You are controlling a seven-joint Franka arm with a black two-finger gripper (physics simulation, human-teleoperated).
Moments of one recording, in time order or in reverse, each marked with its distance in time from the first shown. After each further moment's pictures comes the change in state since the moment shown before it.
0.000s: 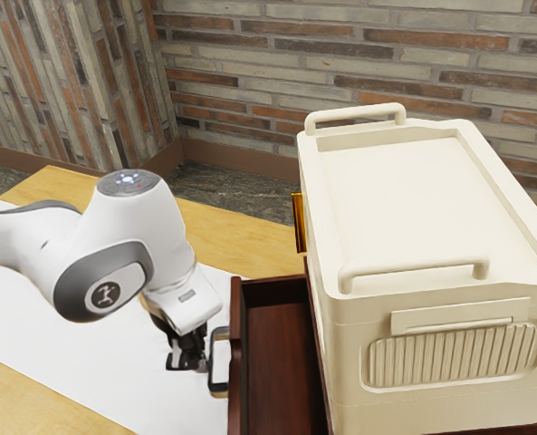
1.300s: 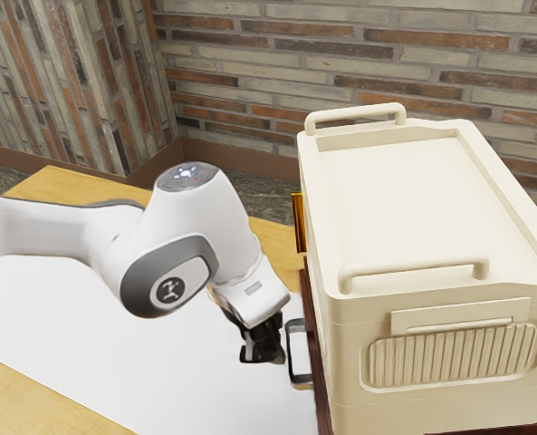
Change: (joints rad) arm 0.021 0.246 -0.130 0.205 -0.029 0.170 0.012
